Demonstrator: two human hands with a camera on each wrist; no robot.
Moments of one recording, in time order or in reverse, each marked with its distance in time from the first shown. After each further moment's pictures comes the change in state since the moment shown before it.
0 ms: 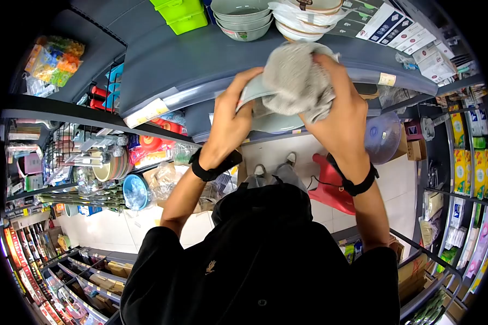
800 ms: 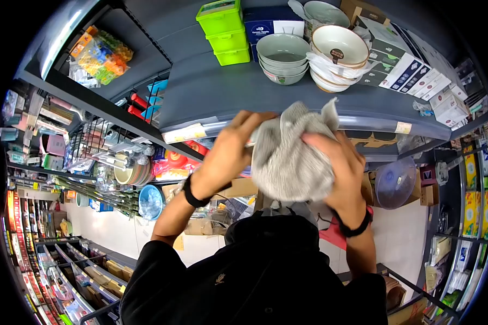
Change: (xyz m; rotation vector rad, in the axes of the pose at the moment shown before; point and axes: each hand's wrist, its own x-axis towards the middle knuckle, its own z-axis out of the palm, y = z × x) left_hand 0.003 0.047 -0.068 0.427 -0.188 -0.022; right_hand 0.006 -0.023 -0.007 0.226 -0.073 -0.226
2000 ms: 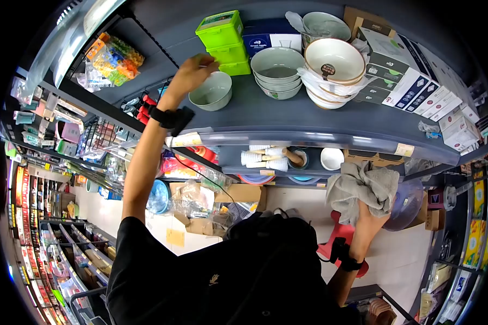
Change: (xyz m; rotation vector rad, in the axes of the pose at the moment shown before) left_hand 0.137 -0.134 -0.097 0.254 0.032 -0.431; right_hand -0.142 0.083 -0.043 0.298 0.560 0.908
